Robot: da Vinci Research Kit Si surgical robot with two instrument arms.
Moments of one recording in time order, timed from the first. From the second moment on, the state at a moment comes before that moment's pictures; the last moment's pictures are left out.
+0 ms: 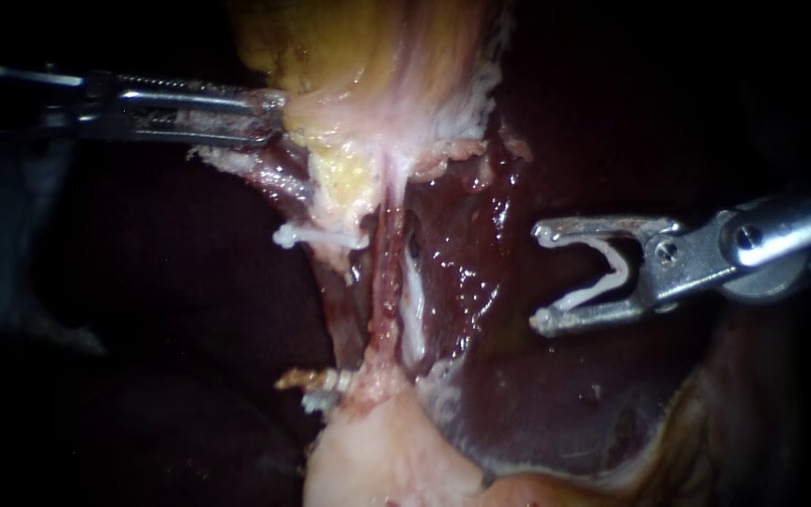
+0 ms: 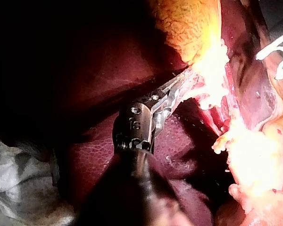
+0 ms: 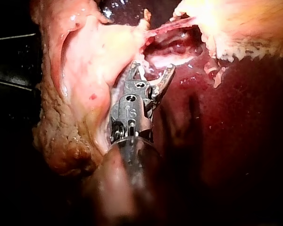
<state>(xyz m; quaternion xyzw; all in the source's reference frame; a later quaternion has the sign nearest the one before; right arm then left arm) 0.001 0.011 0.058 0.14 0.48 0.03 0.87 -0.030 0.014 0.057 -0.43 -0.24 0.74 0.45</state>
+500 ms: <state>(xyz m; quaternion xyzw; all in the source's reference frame) 0.001 0.011 0.058 0.14 0.48 0.03 0.87 -0.024 0.018 0.050 -0.45 -0.23 0.73 0.46</state>
